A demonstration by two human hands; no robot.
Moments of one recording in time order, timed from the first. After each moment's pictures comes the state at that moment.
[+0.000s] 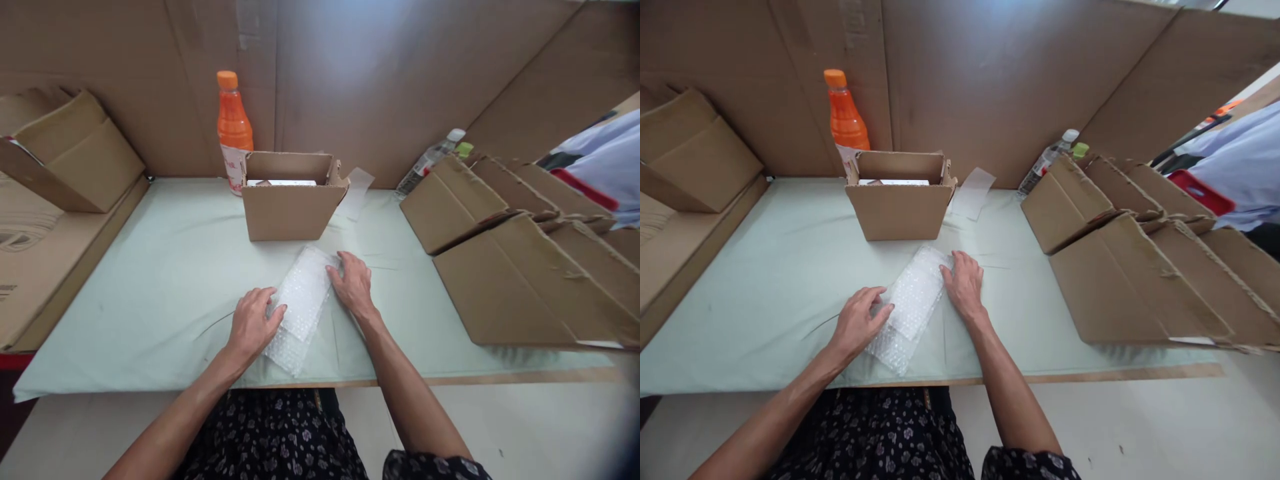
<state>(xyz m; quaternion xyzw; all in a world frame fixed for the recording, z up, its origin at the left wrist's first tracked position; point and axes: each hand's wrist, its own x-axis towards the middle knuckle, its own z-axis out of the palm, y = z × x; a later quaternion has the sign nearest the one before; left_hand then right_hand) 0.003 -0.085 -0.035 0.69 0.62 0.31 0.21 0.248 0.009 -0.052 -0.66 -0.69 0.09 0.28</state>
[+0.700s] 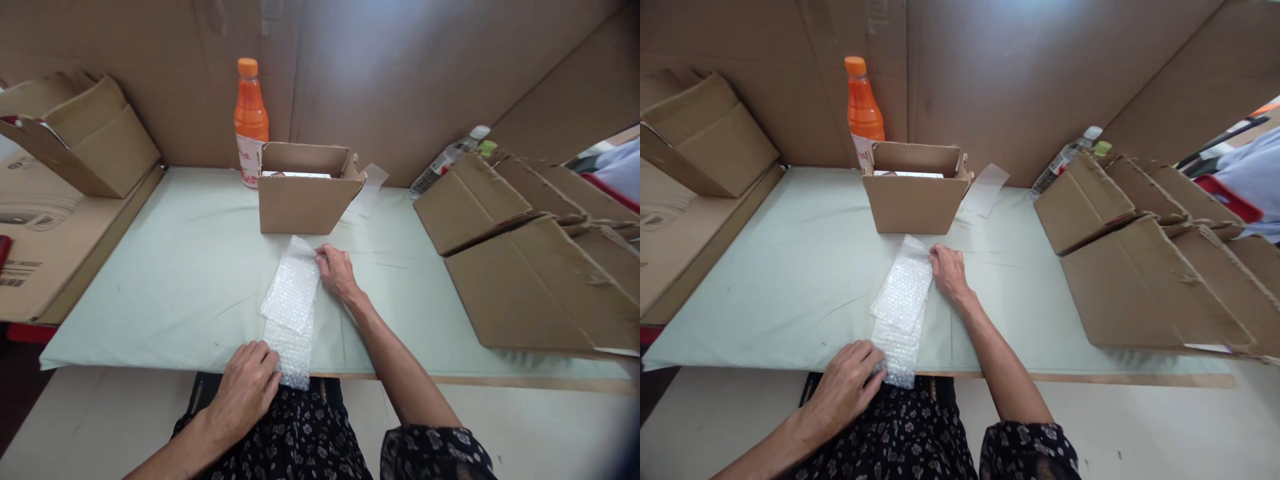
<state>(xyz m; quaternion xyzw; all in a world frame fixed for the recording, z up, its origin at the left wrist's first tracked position) -0.015 -0.193 -0.024 0.81 0.54 0.12 0.18 0.202 0.027 -0.046 -0.56 -0.79 0.12 0.23</state>
